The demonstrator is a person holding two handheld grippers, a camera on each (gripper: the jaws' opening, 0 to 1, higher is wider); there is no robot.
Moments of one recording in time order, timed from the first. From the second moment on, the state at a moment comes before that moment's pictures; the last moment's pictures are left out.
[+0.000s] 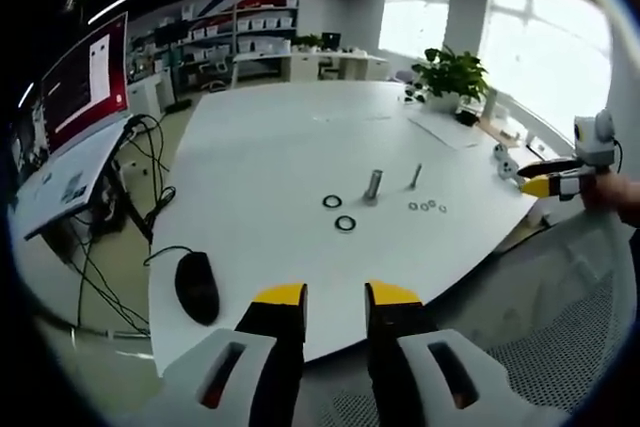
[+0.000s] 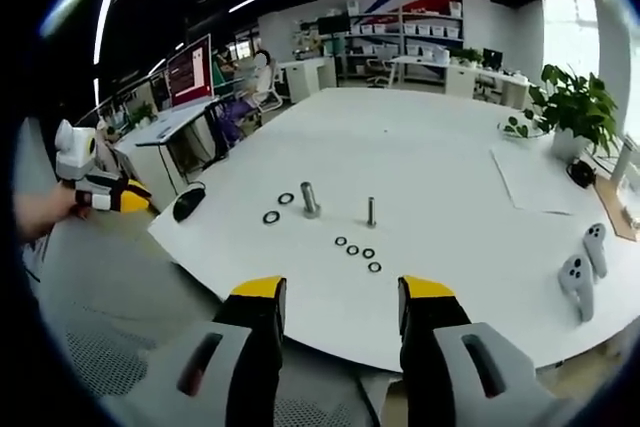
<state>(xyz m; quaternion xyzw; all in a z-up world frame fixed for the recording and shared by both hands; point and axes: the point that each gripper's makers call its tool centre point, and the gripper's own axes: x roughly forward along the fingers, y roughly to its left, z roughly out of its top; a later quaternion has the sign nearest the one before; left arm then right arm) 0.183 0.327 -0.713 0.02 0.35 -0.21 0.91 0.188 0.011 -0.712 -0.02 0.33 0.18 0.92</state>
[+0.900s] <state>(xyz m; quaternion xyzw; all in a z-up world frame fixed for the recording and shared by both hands) 0.184 0.323 -0.713 0.04 0.36 -0.21 0.91 0.184 0.013 -0.717 -0.02 0.34 0.20 0.92</state>
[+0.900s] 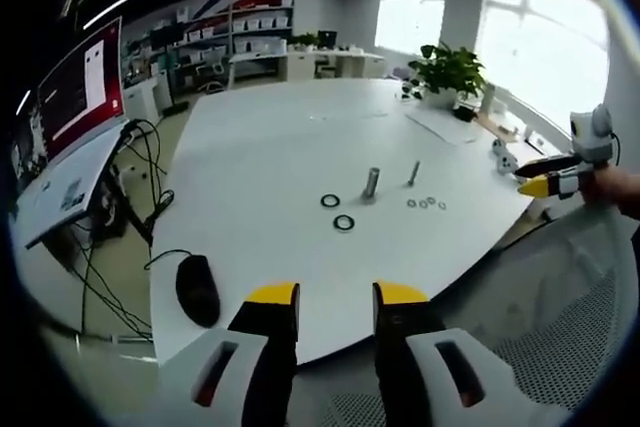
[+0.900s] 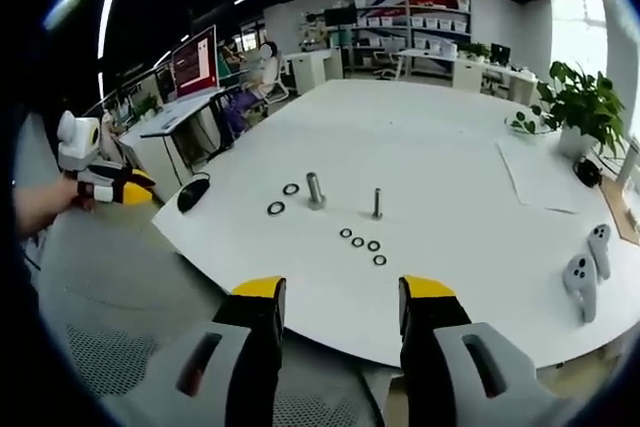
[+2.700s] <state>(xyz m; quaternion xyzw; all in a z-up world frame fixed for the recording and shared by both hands) 0.281 0.232 -0.796 0.15 0.49 -0.30 0.80 0.185 0.017 -0.711 0.00 0.33 0.22 0.92</state>
